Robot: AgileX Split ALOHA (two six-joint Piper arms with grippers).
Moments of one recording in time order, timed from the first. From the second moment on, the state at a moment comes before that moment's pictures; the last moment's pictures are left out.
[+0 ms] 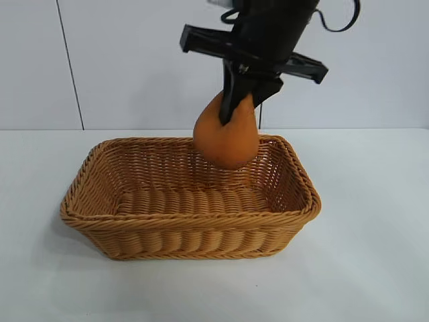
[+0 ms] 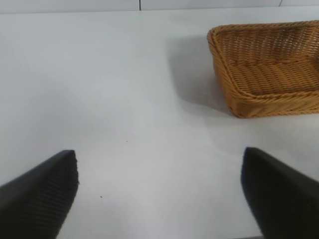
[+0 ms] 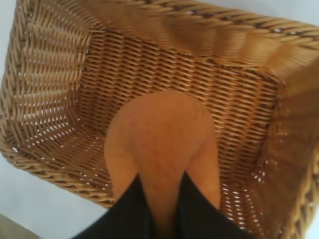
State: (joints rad) left arm -0.04 0.00 -0.50 -0.06 1.07 0.03; right arm 0.58 1.95 -1.59 0.20 0.98 0.10
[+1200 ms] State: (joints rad) left arm -0.04 0.00 -0.50 -0.06 1.07 0.03; right arm 0.58 2.07 -1.80 0.09 1.18 0.13
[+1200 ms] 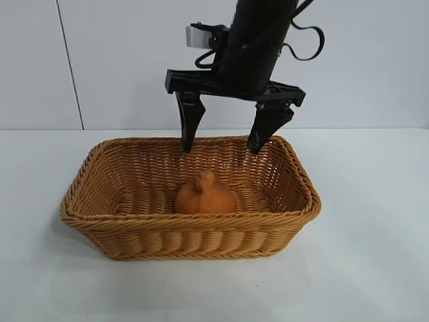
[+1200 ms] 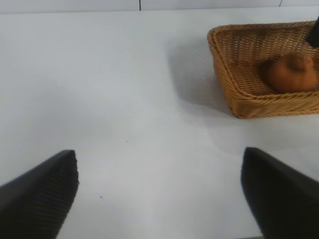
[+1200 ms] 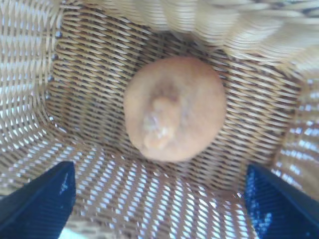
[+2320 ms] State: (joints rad) left arm -0.04 0.00 -0.50 -0.06 1.07 0.03; right arm 0.02 1.98 -1.71 -0.01 1.22 0.06
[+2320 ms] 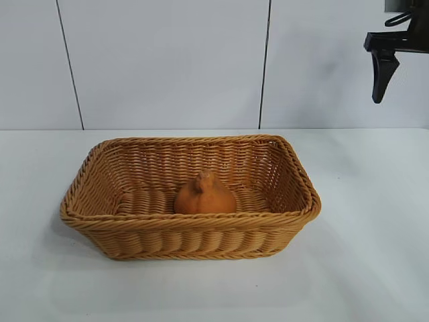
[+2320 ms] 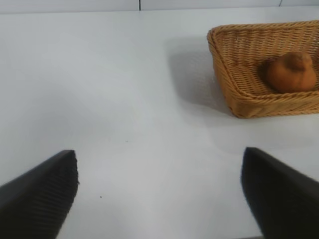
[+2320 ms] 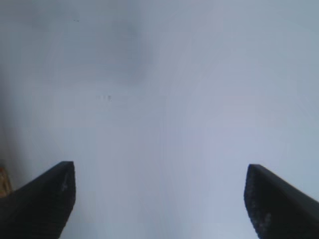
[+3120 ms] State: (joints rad) left arm -0.04 0.00 -0.50 -0.06 1.07 0.03; right arm 0.07 1.12 -0.79 0.01 1.17 0.03
